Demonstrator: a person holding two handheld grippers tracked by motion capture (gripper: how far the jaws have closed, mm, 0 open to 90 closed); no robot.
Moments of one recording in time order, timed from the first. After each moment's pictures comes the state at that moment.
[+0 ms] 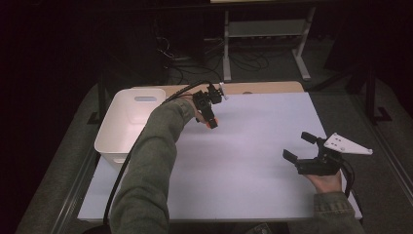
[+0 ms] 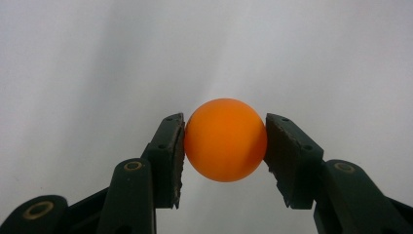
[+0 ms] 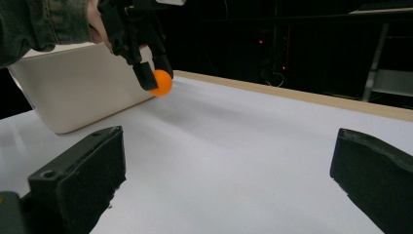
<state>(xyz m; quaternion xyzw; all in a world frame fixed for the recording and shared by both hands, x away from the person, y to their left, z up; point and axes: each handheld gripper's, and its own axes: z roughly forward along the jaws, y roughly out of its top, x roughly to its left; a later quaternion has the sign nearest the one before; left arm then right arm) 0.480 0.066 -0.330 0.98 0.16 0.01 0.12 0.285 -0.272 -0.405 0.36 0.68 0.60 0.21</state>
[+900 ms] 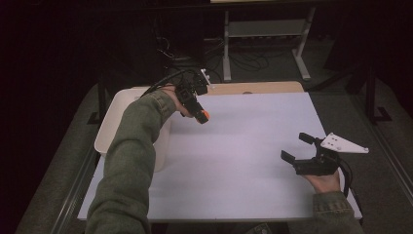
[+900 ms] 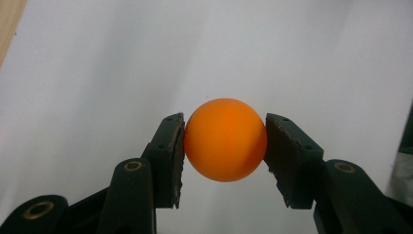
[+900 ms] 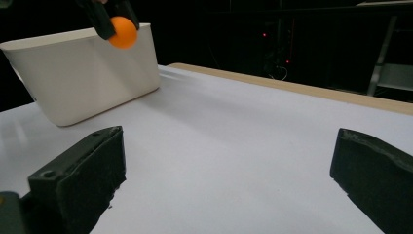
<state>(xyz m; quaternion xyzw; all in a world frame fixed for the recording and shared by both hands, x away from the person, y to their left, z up) 0.451 0.107 -0.267 0.97 0.15 0.00 0.17 0.287 -0.268 -0.407 0.36 0.69 0.59 0.20</state>
